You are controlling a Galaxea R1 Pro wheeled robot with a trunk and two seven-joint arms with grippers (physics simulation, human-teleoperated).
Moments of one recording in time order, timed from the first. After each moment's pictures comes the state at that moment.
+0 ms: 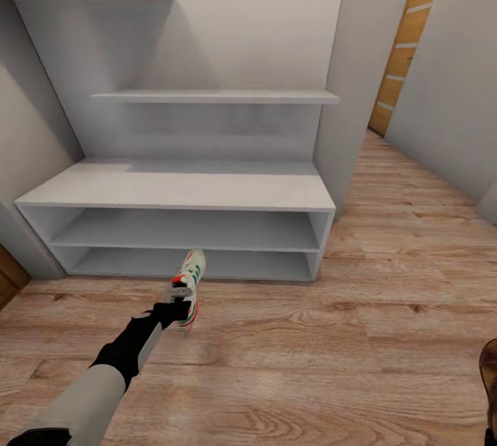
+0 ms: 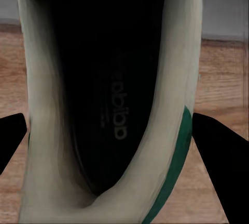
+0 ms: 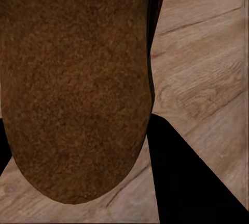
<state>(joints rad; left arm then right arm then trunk) -0.71 0.01 0.02 -0.53 0.04 0.20 -0.12 -0.20 -0.25 -0.84 -0.60 0.22 -0.22 0.02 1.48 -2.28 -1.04</state>
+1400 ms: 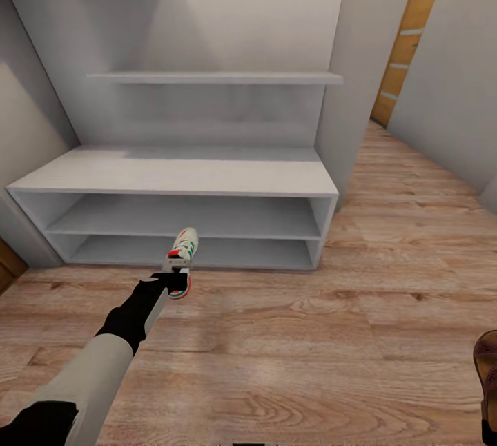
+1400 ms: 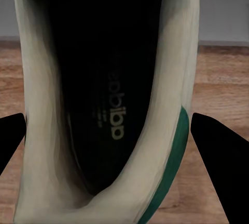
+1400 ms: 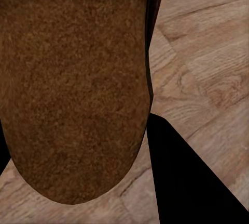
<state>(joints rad) -0.81 0.00 -0.03 -0.66 0.02 0.41 0.05 -0.20 -0.25 -0.87 -0.69 0.22 -0.12 0.13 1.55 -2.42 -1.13</state>
